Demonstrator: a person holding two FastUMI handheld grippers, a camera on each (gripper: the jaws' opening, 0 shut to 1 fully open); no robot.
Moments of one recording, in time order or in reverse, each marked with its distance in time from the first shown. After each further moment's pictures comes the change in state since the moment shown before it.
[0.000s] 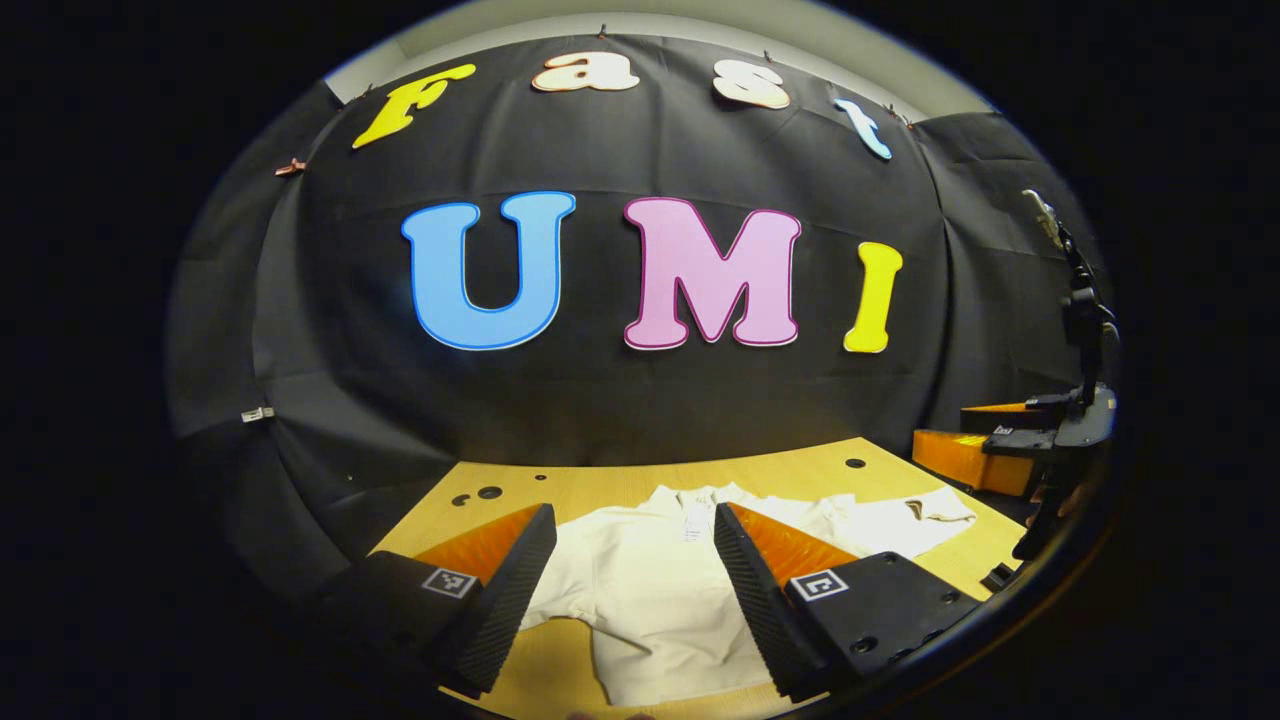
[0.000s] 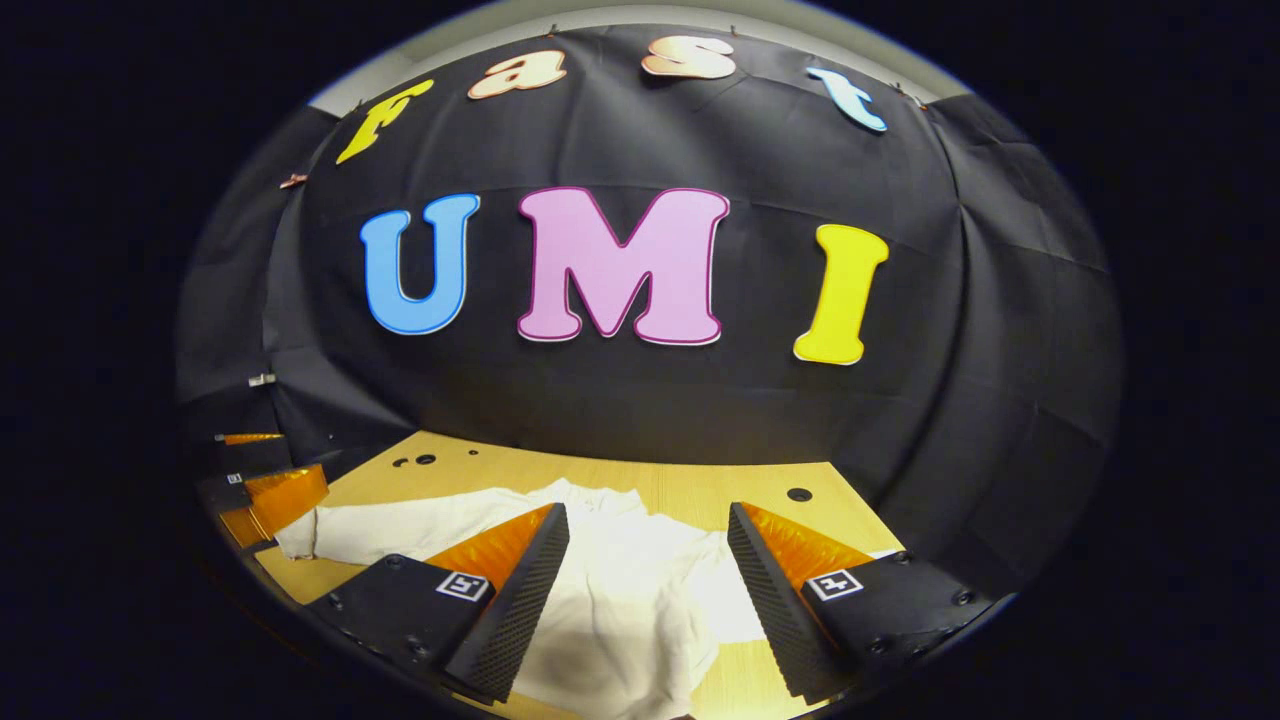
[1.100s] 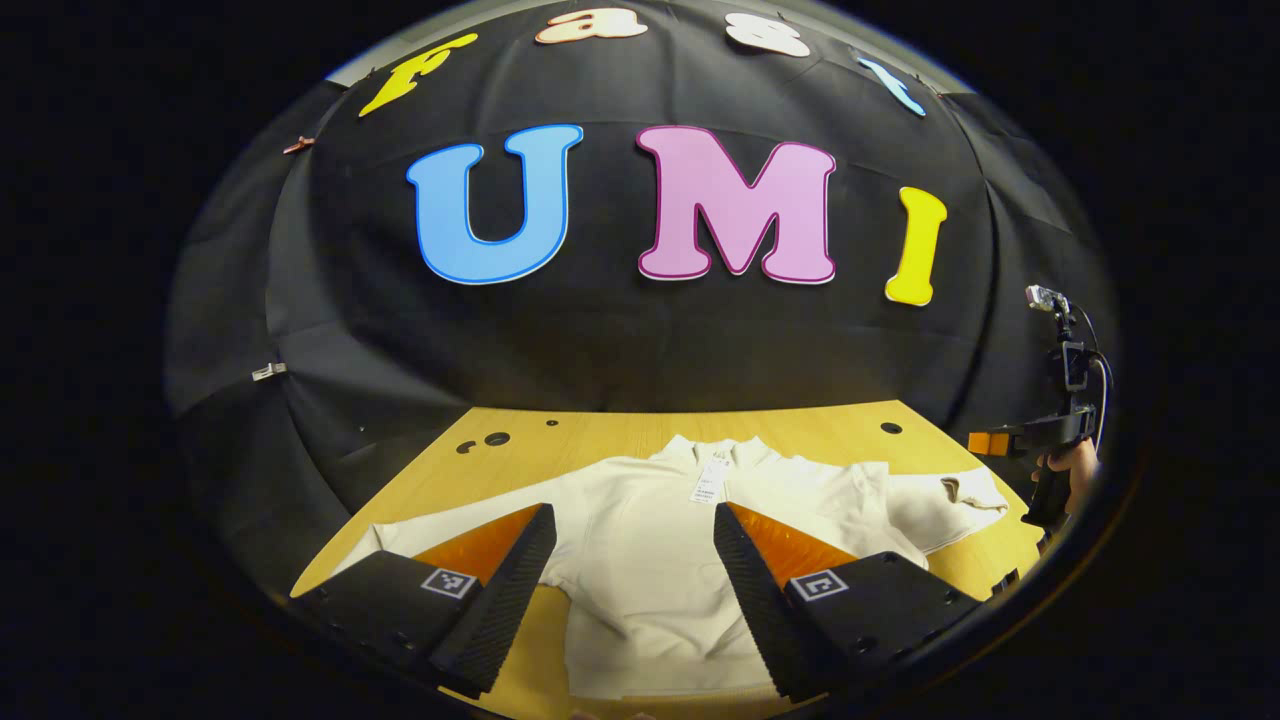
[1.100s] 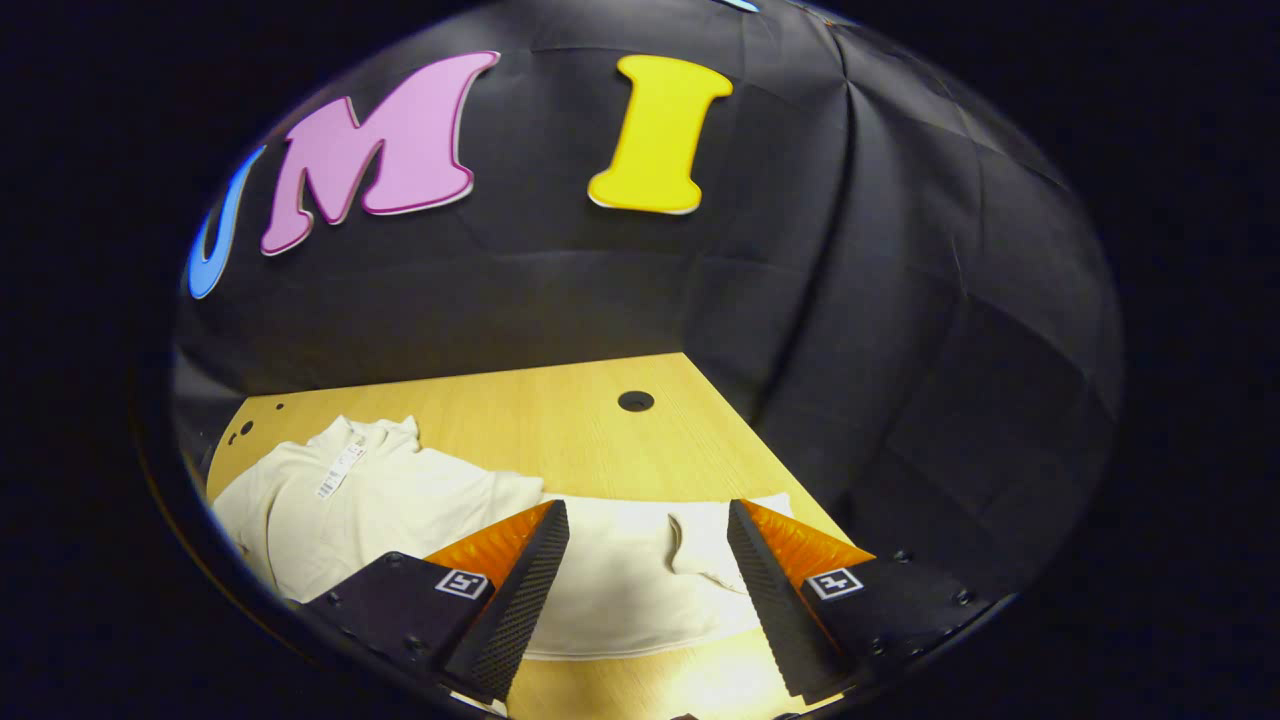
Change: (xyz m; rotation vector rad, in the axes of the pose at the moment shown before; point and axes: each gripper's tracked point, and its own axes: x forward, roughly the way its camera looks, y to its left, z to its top) left arm 0.045 -0.021 -0.067 -0.021 0.187 0.133; right arm 0.115 -0.250 -0.148 0.158 0.323 -0.403
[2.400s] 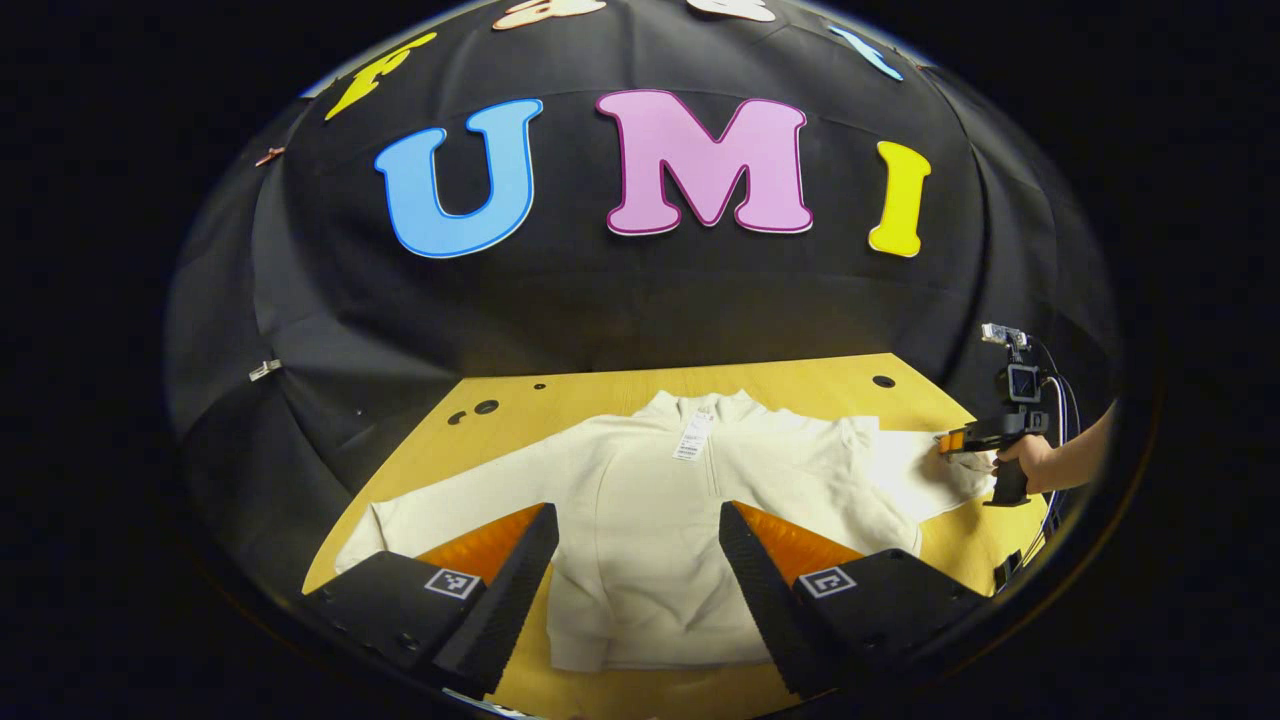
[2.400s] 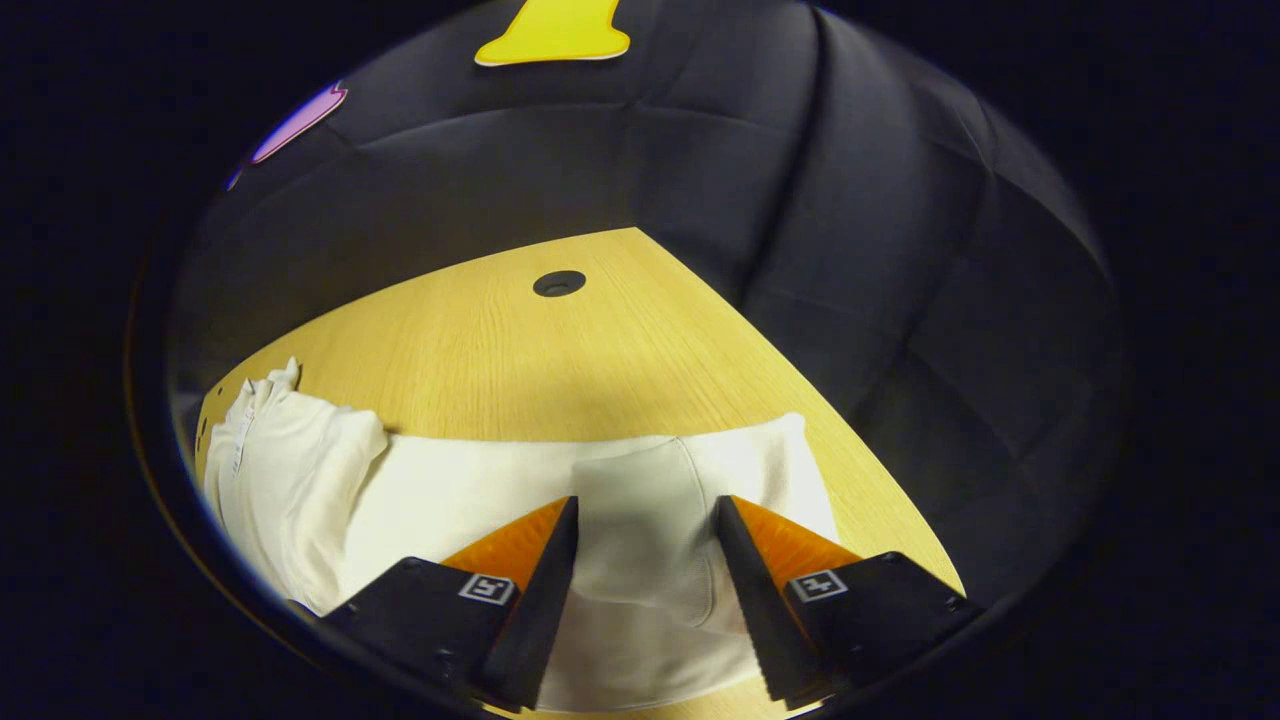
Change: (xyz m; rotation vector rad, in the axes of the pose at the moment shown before) left arm -0.013 -0.027 -0.020 0.054 0.097 -0.017; right arm 0.108 -0.049 -0.095 0.025 0.275 -0.026
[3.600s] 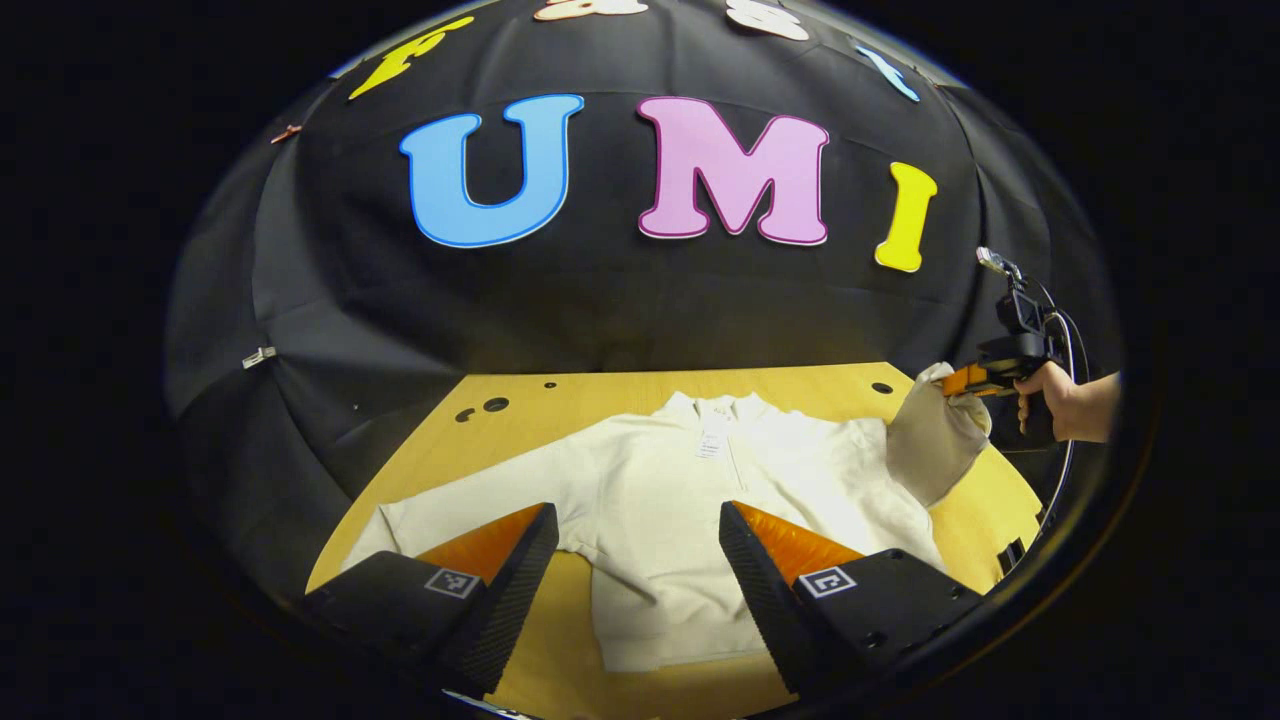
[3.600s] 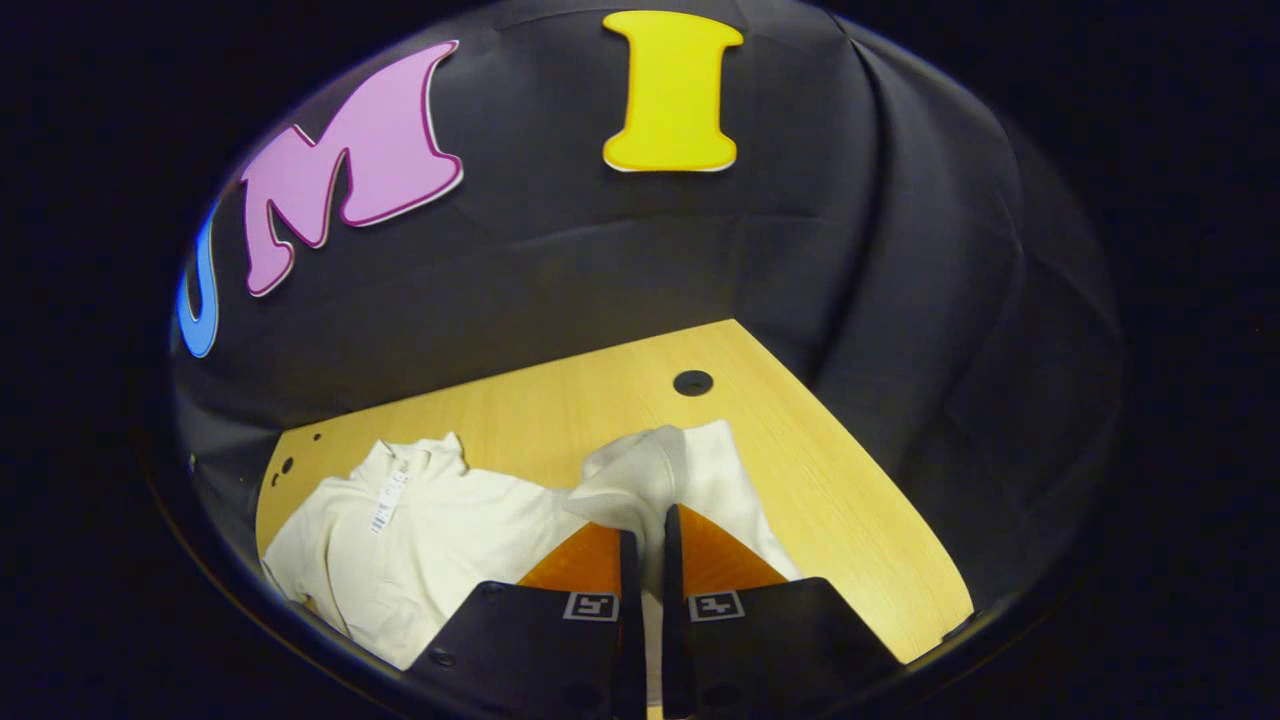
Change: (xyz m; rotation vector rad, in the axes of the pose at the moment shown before) left arm -0.004 0.060 -0.005 -0.039 -0.037 -0.047; right arm -0.134 0.133 0.094 0.045 -0.150 0.206
